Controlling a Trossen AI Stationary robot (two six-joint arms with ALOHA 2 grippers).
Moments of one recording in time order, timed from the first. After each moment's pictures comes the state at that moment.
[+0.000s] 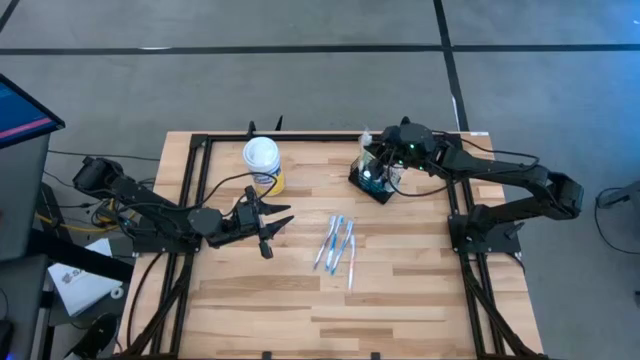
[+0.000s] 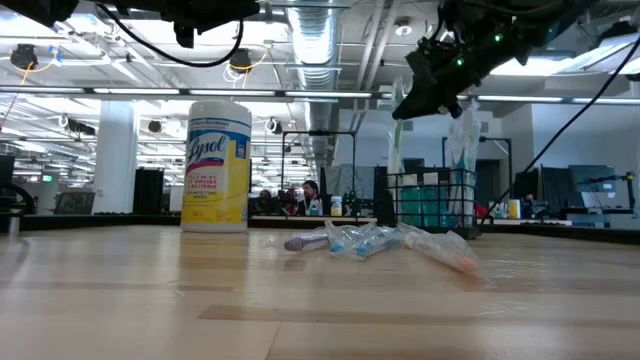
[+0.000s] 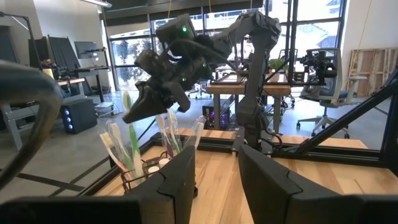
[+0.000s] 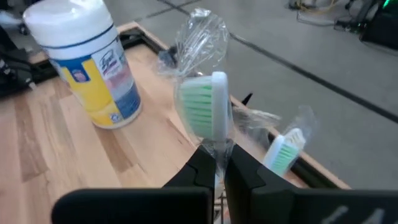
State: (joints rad) left arm -0.37 1.15 0.48 0.78 -0.70 0.10; right arm -0.48 1.22 0.80 -0.02 0.11 0.12
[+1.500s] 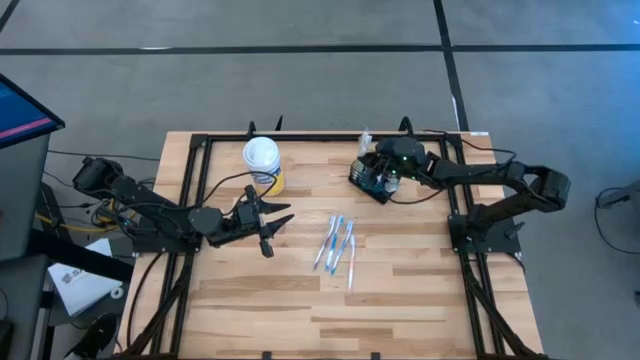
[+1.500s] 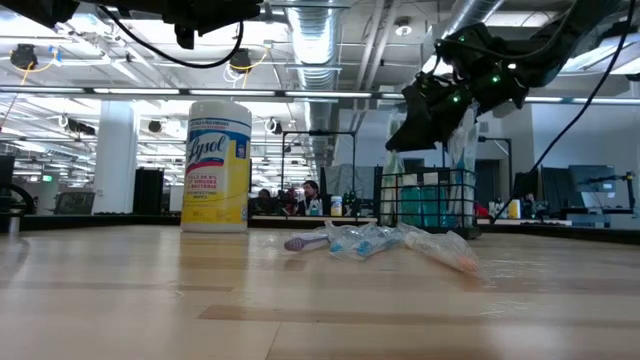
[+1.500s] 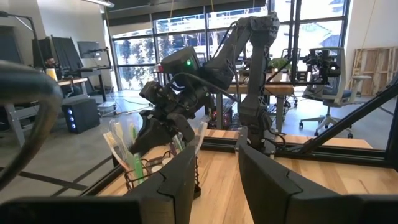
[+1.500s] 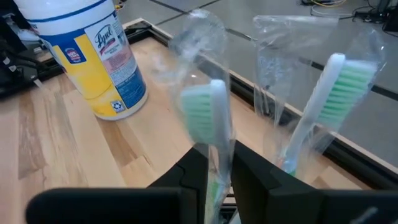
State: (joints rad) left arm -0.36 1.15 0.48 0.78 -0.70 0.10; right arm -0.49 1.35 0.60 0.35 0.05 0.18
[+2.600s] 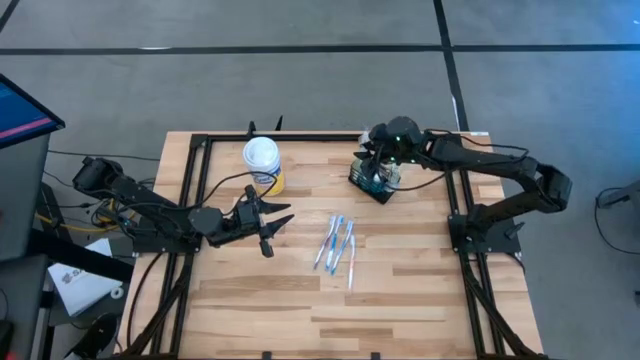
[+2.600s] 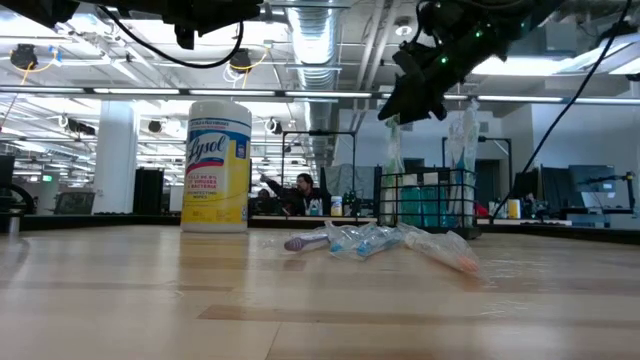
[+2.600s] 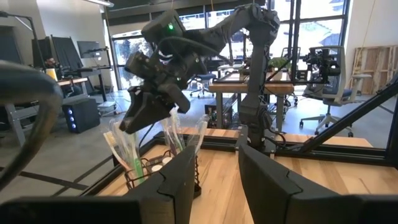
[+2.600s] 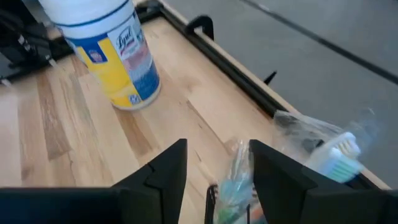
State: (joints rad) left arm -0.36 1.15 0.48 0.78 -0.70 0.10; right arm -0.48 1.34 0.93 -0.15 0.00 0.12
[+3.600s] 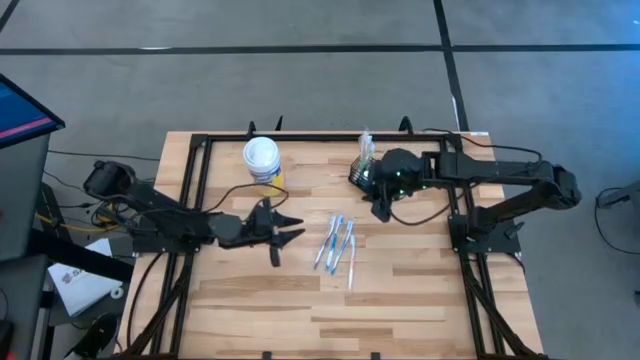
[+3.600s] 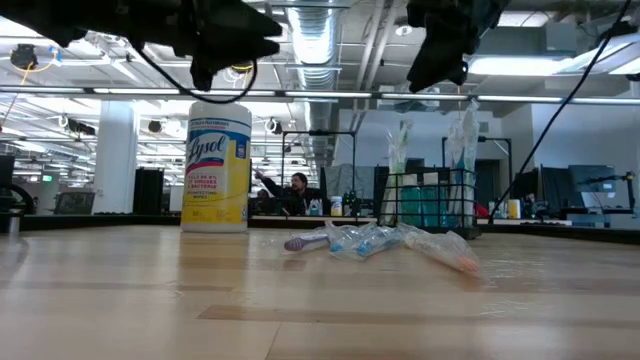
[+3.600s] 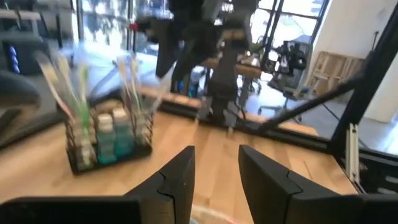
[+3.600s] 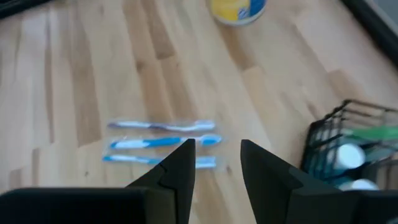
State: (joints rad) left arm -0.32 1.30 0.48 0.78 -0.55 -0.21; right arm -0.14 1.26 1.11 -0.67 0.00 0.22
